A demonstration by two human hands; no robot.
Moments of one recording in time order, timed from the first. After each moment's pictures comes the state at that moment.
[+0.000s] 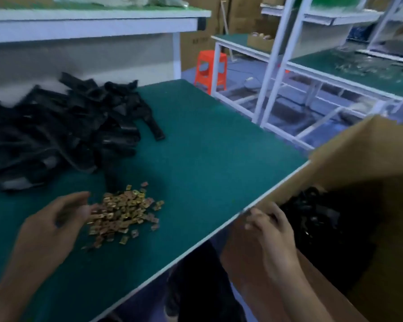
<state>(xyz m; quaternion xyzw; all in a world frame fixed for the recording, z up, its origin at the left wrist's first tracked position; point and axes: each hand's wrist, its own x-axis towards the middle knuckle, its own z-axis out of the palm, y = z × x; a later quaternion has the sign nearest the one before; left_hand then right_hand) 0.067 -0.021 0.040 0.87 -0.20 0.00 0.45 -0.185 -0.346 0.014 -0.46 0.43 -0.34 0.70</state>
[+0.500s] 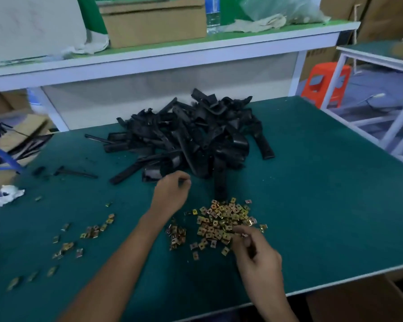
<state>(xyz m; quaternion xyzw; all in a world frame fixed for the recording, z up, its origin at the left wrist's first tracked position) 0.145 -0.050 0.055 0.94 -0.12 0.01 0.33 -0.056 -0.202 0.001 -0.79 0.14 -0.21 0.56</state>
